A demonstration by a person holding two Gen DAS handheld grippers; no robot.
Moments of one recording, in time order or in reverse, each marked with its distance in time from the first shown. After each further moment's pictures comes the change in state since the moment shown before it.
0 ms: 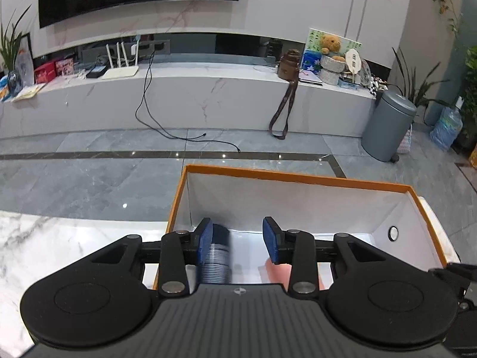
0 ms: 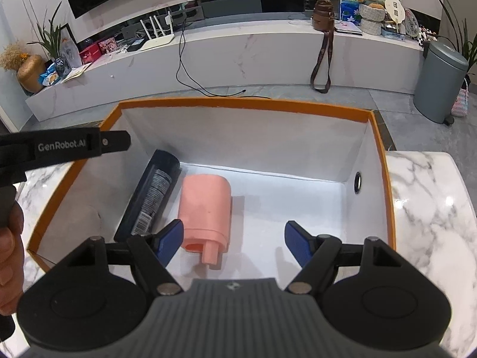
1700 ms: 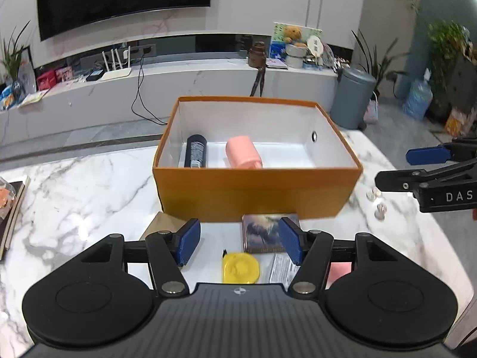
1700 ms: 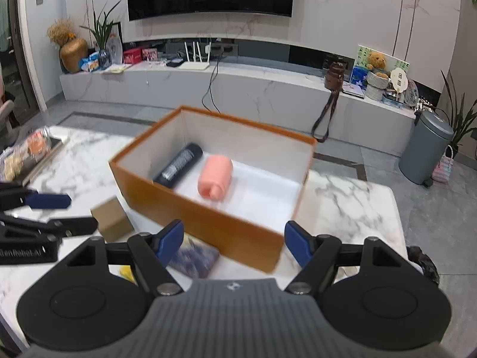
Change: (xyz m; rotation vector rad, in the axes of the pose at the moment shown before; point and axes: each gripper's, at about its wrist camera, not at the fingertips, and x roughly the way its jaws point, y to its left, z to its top) left arm -0.166 -0.044 -0.133 0.085 0.005 -0.033; right arm -0.182 -0.015 -0.105 -0.255 -0.152 -0.025
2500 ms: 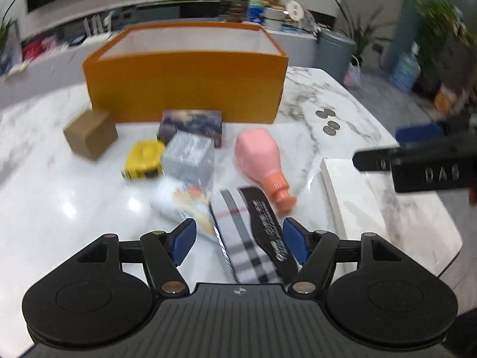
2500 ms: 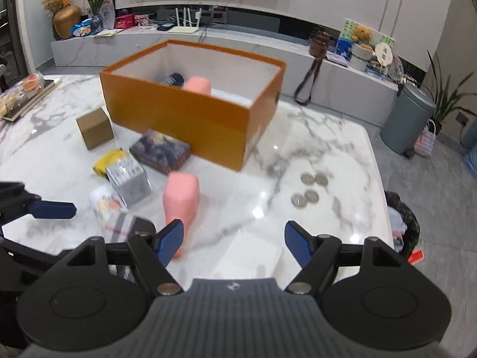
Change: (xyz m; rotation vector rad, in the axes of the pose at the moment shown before) left arm 0.014 -0.106 -0.117 -0.042 0.091 -0.047; right arm -0.025 -0.023 -0.125 -0.019 0.103 -0.071
